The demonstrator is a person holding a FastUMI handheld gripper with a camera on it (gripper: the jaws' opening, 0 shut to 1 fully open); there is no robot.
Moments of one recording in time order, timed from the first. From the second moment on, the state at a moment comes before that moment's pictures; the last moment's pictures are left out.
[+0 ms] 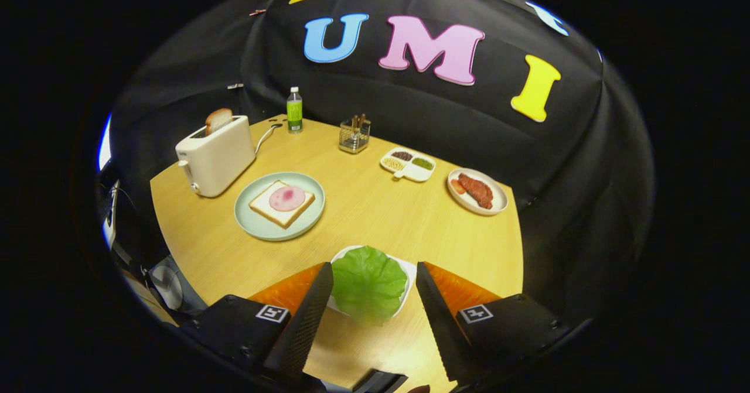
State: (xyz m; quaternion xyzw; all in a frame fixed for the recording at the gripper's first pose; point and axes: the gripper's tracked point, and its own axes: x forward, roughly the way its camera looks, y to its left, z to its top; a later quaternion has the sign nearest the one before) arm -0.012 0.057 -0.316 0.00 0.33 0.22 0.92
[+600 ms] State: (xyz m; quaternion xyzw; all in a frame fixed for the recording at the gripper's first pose) arm 0.001 0.096 -0.433 0.02 0.45 0.27 0.85
